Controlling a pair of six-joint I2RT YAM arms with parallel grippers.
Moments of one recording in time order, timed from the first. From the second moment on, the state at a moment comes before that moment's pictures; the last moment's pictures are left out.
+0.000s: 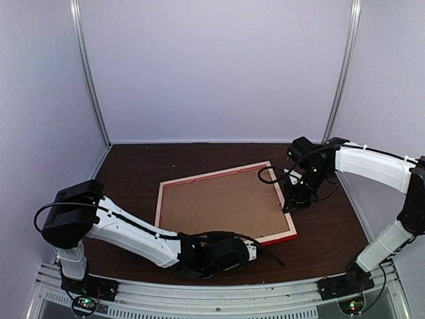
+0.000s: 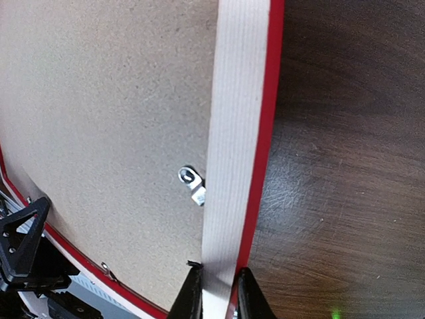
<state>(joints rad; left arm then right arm) -1.46 1.97 1.14 -0.05 -0.73 0.47 0.54 1.50 1.17 -1.04 -0.22 0.43</state>
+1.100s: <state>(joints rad) -1.45 1.75 1.35 -0.43 -0.74 0.52 0.44 1.34 1.45 -1.13 -0.20 0.34</state>
